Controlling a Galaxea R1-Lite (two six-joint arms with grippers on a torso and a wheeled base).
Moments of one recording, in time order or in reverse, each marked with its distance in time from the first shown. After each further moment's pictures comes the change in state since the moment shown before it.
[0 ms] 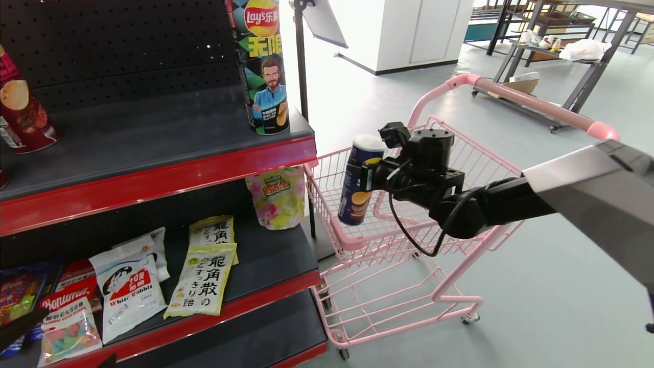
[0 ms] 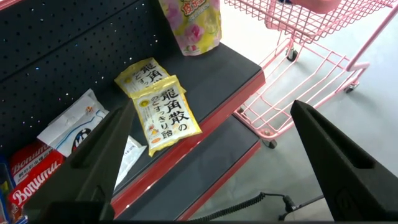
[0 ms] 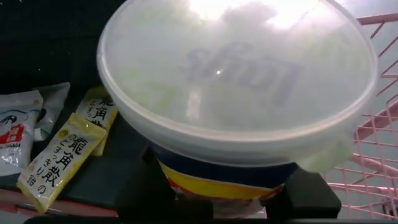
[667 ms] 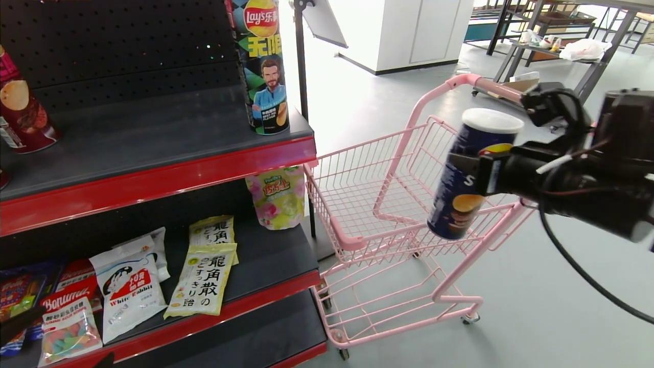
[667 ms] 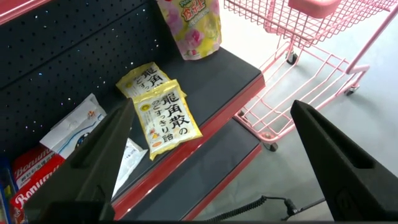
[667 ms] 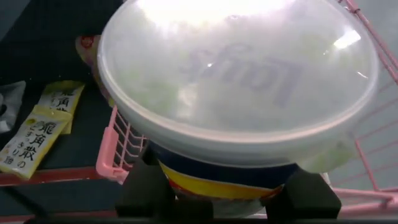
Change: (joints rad) left arm -0.002 -0.011 -0.007 0.000 0.000 0.000; right arm -0.058 -0.729 0.537 0.221 -0.217 -0.069
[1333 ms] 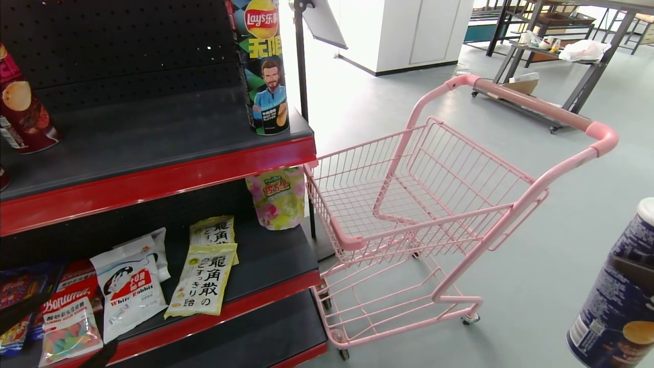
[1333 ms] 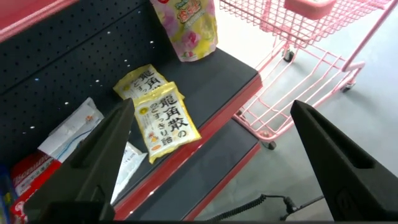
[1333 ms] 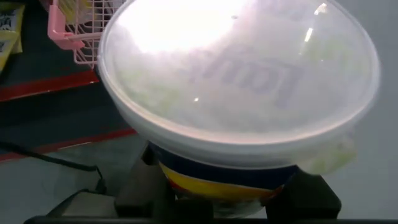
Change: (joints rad) left arm -0.035 0.074 -0.057 -0.001 0.029 0.024; right arm -0.208 -0.648 0.240 0.600 0.030 -0.026
